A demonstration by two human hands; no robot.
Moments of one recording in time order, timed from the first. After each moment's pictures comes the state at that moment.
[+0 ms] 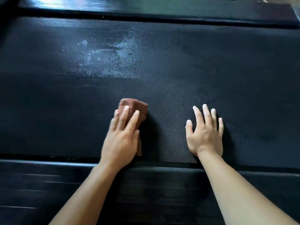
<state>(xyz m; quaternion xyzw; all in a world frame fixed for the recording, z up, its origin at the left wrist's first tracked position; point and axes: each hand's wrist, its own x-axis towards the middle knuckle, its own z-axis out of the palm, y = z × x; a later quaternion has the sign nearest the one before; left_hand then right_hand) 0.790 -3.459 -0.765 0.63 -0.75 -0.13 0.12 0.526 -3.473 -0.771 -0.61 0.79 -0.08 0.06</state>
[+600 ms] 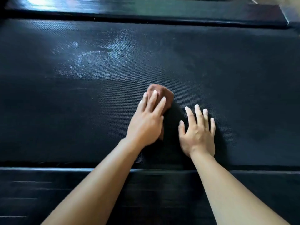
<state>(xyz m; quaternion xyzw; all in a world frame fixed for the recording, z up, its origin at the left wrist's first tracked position) 0.702 -3.524 -0.759 0.55 -0.82 -0.12 0.11 0.527 -3.475 -0.771 -0.61 0.79 -0.08 0.06</state>
